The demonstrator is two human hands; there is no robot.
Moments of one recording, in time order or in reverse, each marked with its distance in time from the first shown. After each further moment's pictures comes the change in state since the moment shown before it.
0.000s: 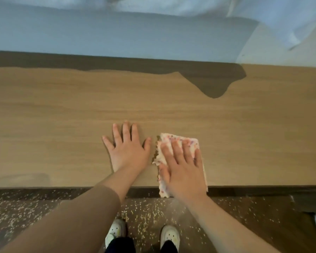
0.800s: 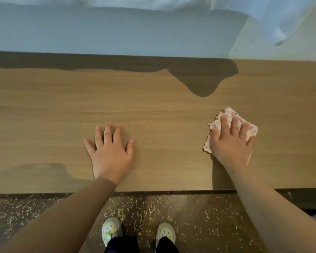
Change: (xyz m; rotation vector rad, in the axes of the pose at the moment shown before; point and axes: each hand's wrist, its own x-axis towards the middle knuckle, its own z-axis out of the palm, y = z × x) left_hand -0.001 0.003 0.006 -0.039 0.155 -0.022; right_hand 0.055 0.147 -0.040 0.084 -0.082 0.562
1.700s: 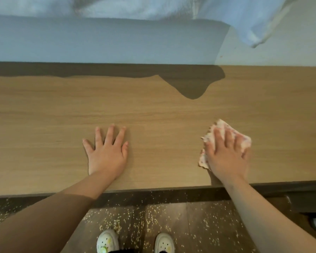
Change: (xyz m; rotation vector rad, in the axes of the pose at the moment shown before) left_hand -0.002 0.002 -0.004 0.112 -0.096 0.137; right_hand -0.037 0.023 0.011 -0.039 0.015 -0.100
